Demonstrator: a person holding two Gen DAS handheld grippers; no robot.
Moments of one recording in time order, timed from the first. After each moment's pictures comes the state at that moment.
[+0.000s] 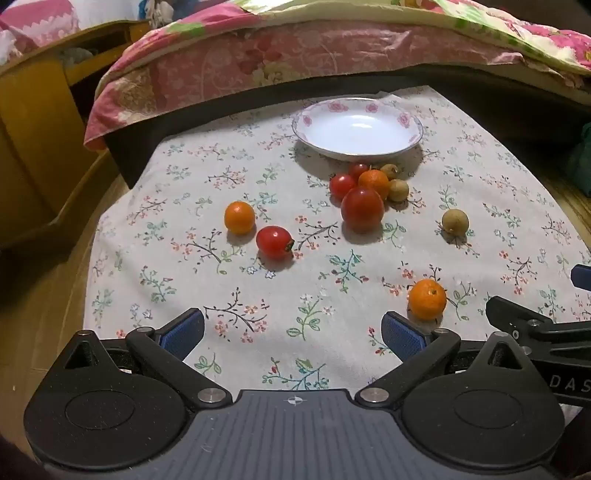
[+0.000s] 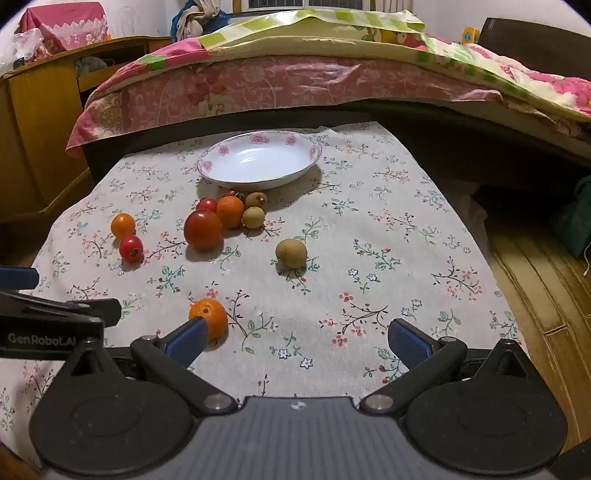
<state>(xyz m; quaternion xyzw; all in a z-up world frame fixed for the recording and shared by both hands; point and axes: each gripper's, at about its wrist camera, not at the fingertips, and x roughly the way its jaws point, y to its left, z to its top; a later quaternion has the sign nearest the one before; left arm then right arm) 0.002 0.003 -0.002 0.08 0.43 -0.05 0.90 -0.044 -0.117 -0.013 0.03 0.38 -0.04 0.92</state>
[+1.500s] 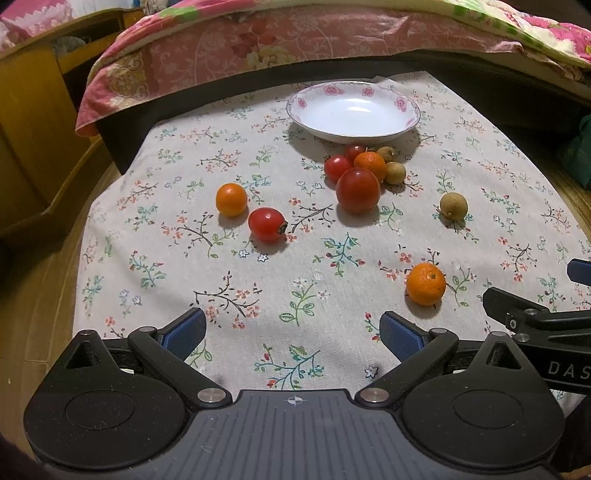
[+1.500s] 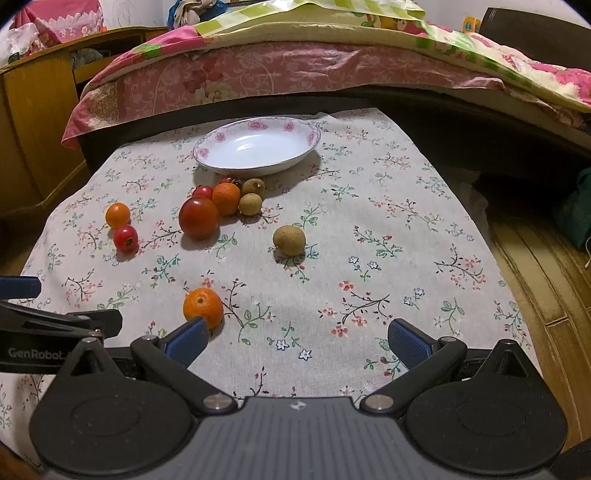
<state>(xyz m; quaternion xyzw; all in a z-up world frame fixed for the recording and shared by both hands) 0.000 -0.004 -0.013 0.08 0.45 -0.04 0.89 -0.040 -0.118 -0.020 0.03 0.40 -0.04 0.92</state>
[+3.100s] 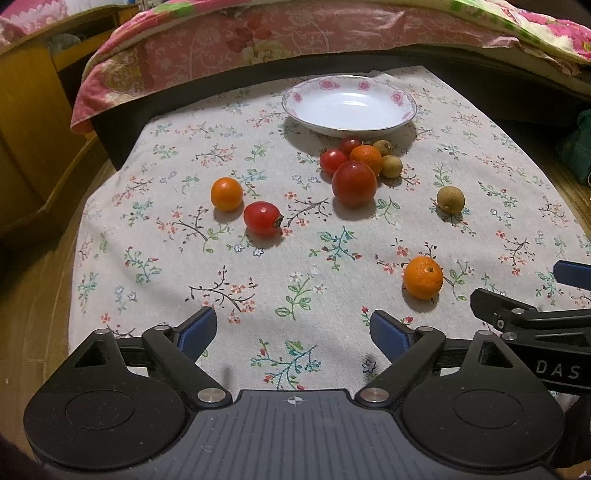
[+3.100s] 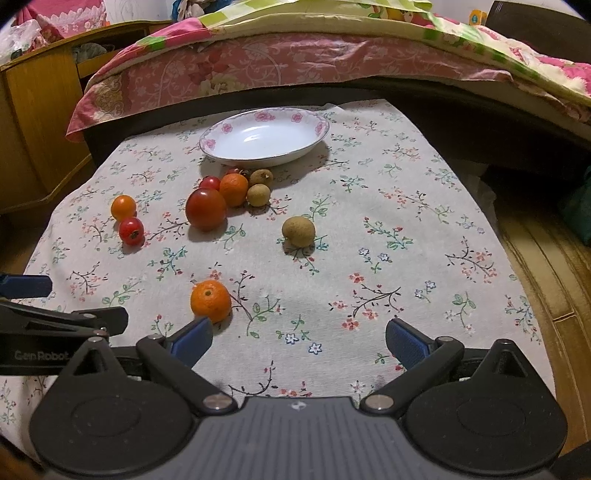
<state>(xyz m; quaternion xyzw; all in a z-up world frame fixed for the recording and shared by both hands) 0.000 -0.005 -0.017 0.08 0.45 -0.05 0.89 -0.037 -0.115 -0.023 0.03 0.41 -0.03 0.91</state>
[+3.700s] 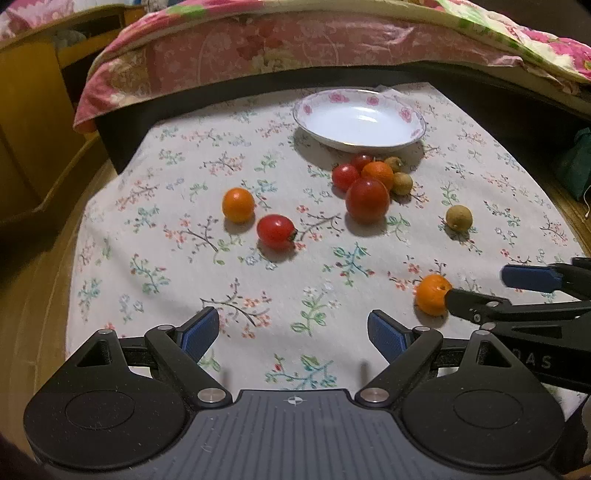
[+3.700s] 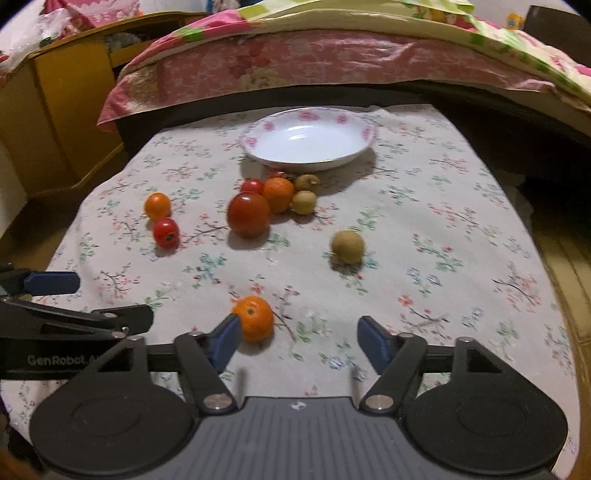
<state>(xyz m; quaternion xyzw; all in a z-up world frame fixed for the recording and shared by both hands) 0.010 0.012 -0.010 0.06 0.44 -0.05 0.90 -0.012 -0.098 -0.021 0.02 0.42 0.04 0.91</state>
